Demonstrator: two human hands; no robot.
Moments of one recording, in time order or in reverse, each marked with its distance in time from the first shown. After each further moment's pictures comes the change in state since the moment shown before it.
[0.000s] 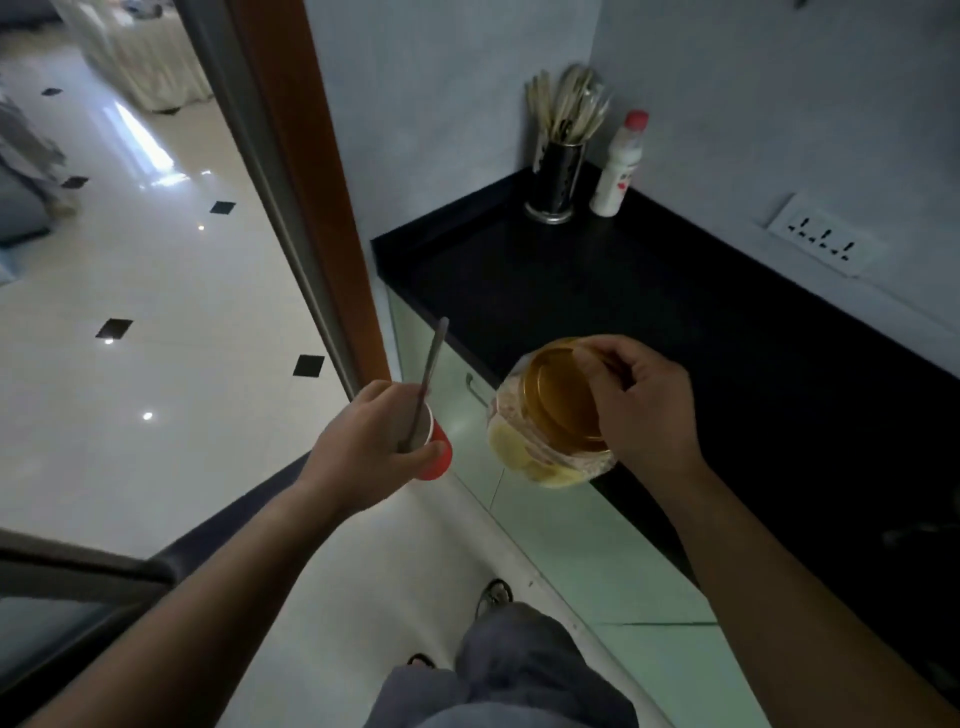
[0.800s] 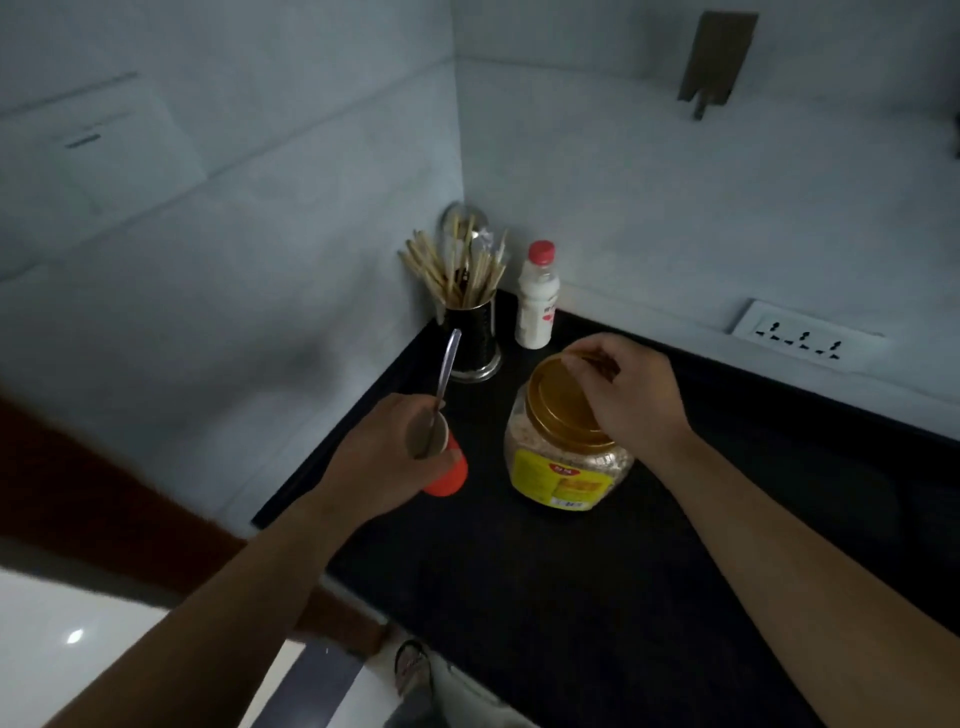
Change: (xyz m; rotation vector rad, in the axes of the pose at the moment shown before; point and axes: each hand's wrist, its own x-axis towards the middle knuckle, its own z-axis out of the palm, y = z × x) left_hand 0.396 0.031 0.007 0.044 -0.229 0.228; right_hand 0.322 0.095 -0.016 -0.147 0.198 0.119
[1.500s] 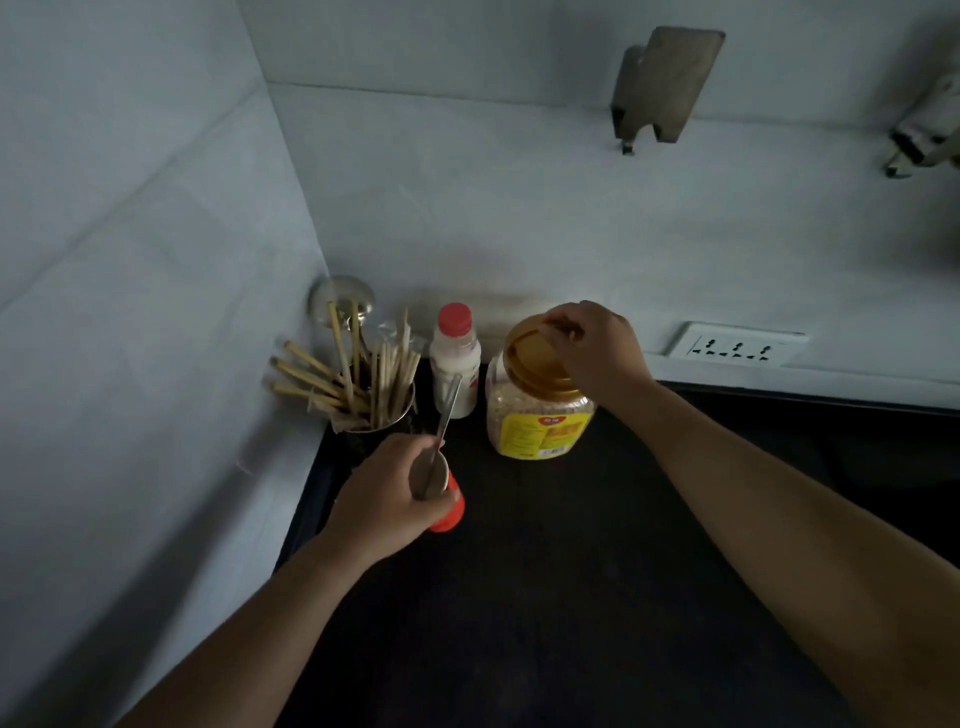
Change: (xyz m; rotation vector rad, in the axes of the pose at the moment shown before) left_hand 0.201 -0.031 0.037 -0.099 -0.271 0.287; right_hand 0.170 0.066 0.003 -0.362 0.228 0.244
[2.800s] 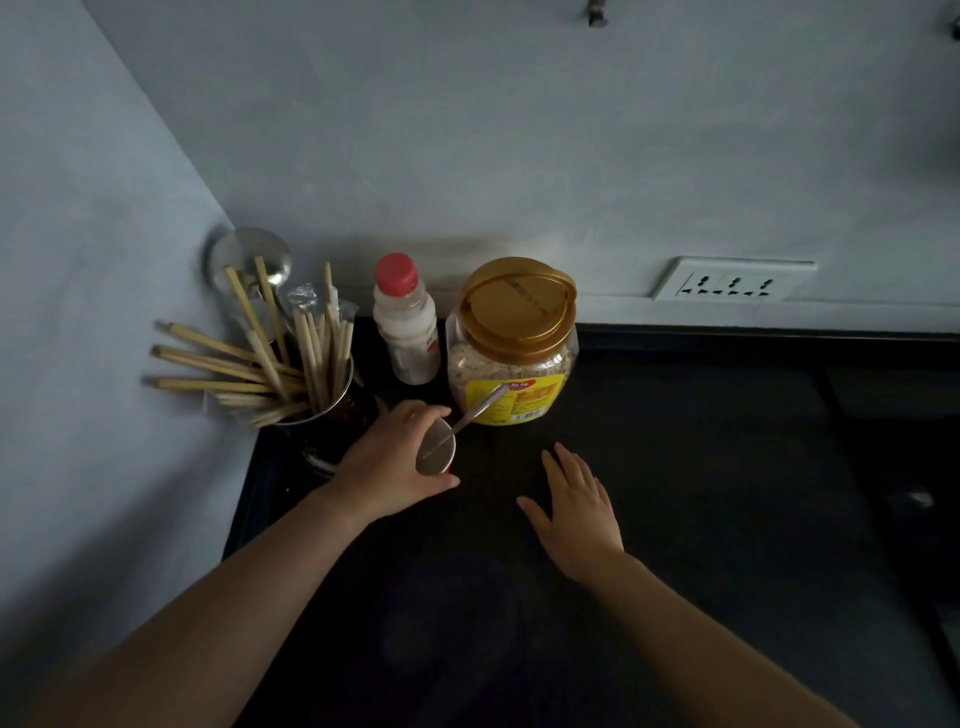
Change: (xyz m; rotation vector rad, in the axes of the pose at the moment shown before) left_hand 0.061 -0.019 0.056 0.195 -0.276 0.094; right_hand -0.159 0.105 0.101 -0.310 -0.465 0.387
